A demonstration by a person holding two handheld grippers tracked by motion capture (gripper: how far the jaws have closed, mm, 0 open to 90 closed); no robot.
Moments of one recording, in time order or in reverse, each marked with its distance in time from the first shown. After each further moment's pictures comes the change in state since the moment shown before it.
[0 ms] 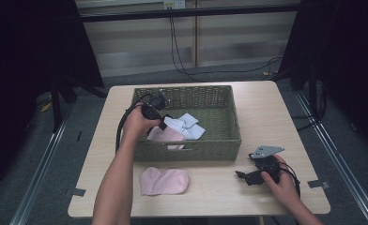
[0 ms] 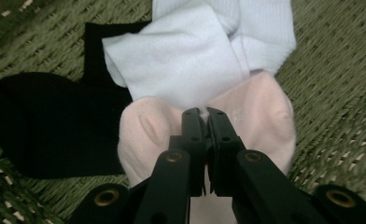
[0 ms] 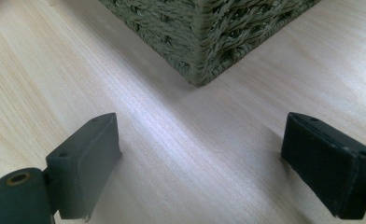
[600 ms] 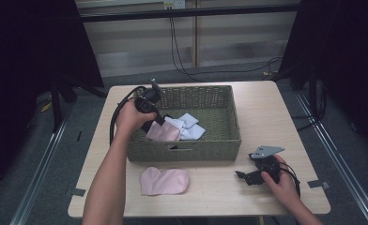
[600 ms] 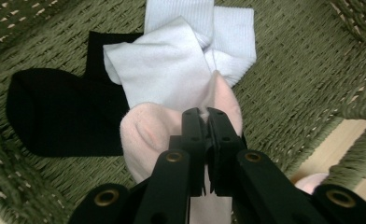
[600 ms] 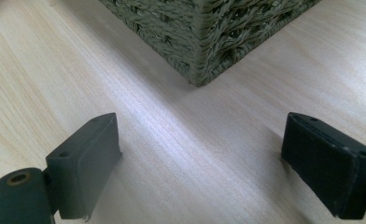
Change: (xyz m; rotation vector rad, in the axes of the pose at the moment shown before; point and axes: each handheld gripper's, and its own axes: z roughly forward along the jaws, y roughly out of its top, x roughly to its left) left arm -0.005 0.002 -0.039 -0.033 -0.057 -0.065; right arm 0.000 0.000 0.000 0.001 -0.003 0.001
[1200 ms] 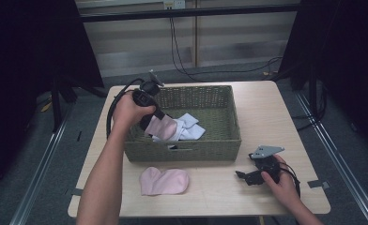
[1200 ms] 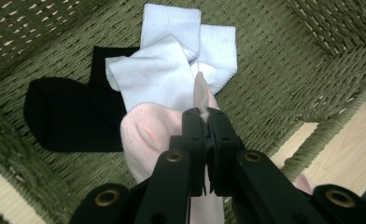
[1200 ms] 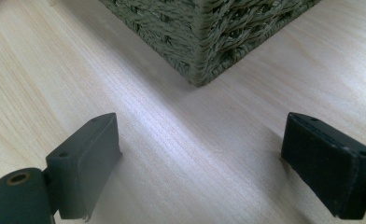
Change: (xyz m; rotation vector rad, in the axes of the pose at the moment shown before) left arm -0.011 0.008 -0.032 -0.022 -0.001 -0.013; right arm 0.000 0.000 0.000 -0.002 0.002 -0.003
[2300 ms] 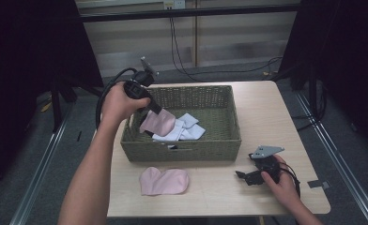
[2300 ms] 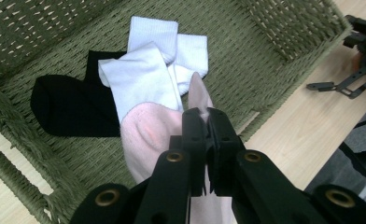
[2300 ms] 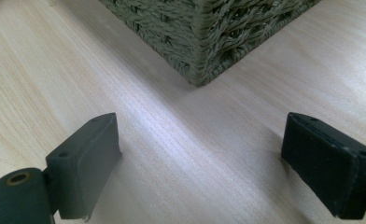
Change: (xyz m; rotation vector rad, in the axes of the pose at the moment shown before) left arm -0.022 0.000 -0.053 -0.018 -0.022 -0.004; right arm 0.000 0.000 0.000 0.000 0.000 -0.002
